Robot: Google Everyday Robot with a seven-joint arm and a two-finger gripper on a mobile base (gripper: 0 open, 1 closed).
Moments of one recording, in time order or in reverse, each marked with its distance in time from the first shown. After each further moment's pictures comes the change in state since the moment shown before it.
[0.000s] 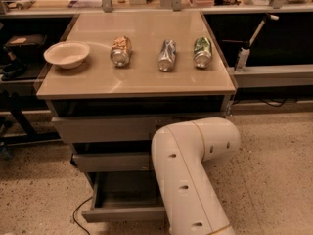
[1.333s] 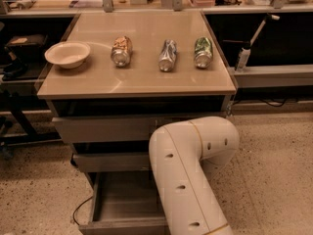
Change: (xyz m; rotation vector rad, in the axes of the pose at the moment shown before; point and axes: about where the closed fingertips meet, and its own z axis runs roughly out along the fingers) arm 0.045 0.024 0.002 -0.018 0.046 0.092
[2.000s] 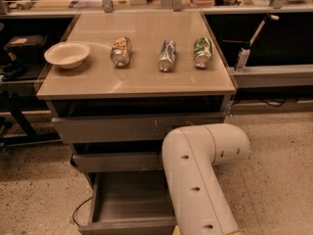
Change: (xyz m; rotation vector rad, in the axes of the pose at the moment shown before) arm 0.001 0.027 0.014 -0.111 0.041 -0.032
